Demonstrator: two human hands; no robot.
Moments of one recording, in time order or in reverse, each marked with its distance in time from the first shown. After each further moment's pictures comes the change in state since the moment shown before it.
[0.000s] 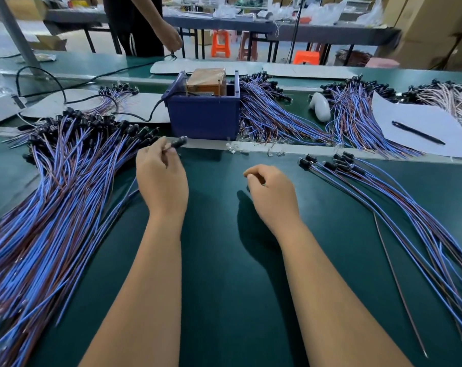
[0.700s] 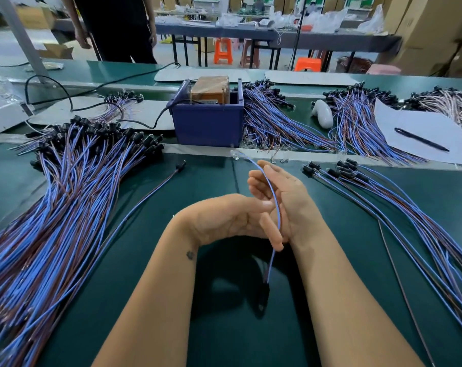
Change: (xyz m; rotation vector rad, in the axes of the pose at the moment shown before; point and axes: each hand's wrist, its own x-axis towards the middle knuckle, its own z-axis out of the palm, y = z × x) left_hand -0.032 0.036 -0.001 -0.529 -1.714 -0.243; right_hand 0.005 -0.007 -0.015 1.356 -0.164 0.392
